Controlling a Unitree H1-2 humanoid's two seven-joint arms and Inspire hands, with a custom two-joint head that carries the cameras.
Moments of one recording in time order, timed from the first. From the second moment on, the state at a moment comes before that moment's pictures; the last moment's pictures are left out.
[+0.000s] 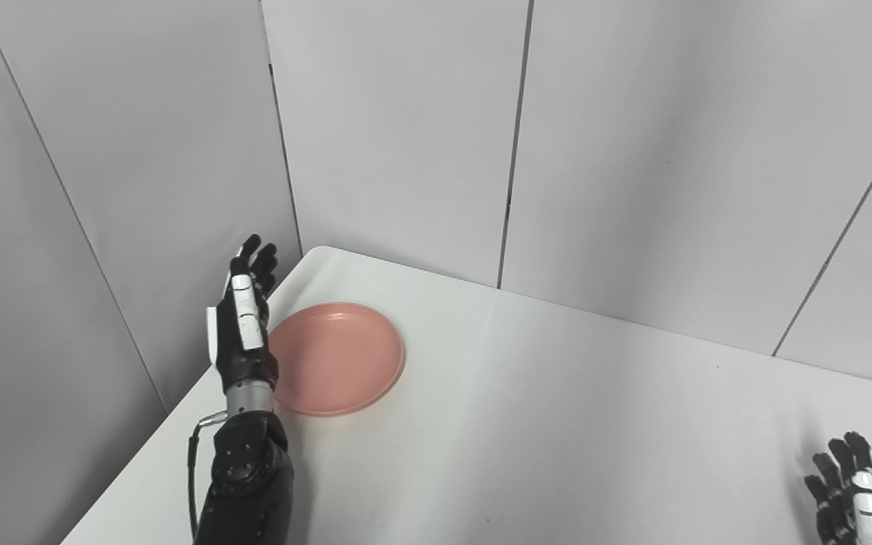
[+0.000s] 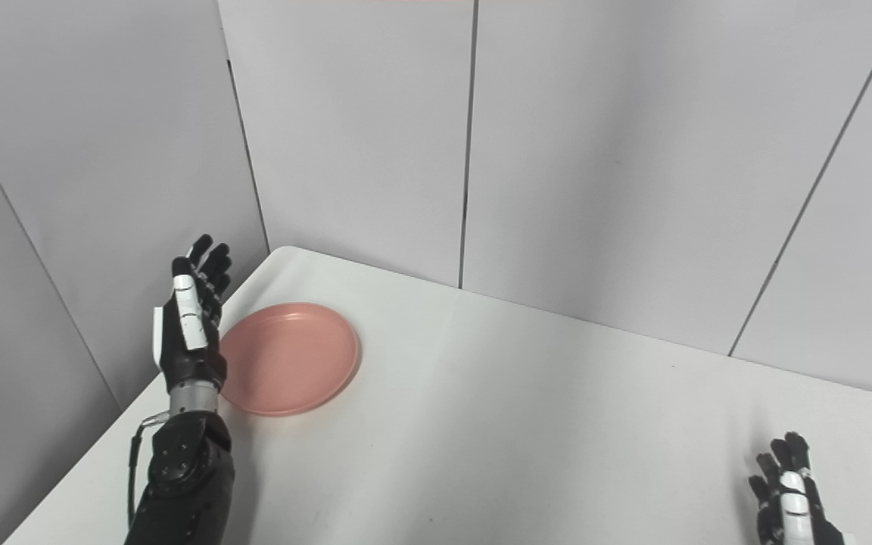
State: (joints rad) left arm -0.40 0.14 0.42 0.26 -0.18 -0.23 0.23; right arm -0.18 -0.12 -0.12 0.06 0.27 -0.05 0.12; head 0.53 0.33
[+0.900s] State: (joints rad) left arm -0.41 0.19 0.41 0.44 -0.24 -0.21 0.21; right arm -0.18 -0.12 -0.12 0.05 0.26 -0.05 0.12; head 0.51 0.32
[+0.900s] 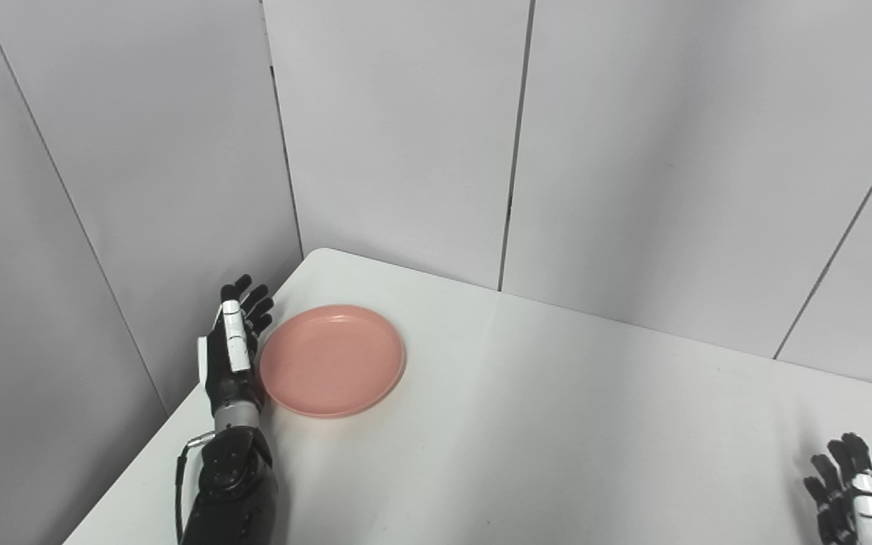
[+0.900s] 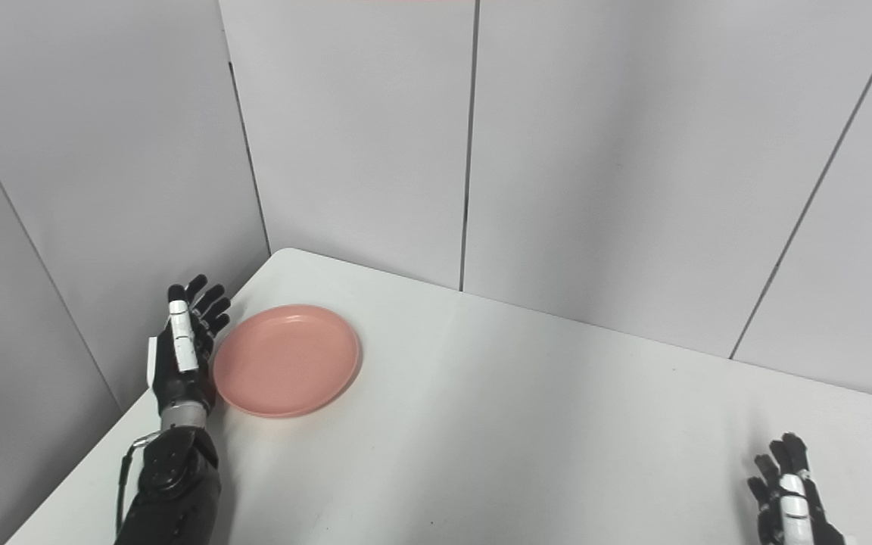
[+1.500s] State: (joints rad) left arm -0.40 0.21 0.33 0.39 -0.35 -0.05 0.01; right arm -0.18 -0.12 -0.12 0.05 0.26 -0.05 0.12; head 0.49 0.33
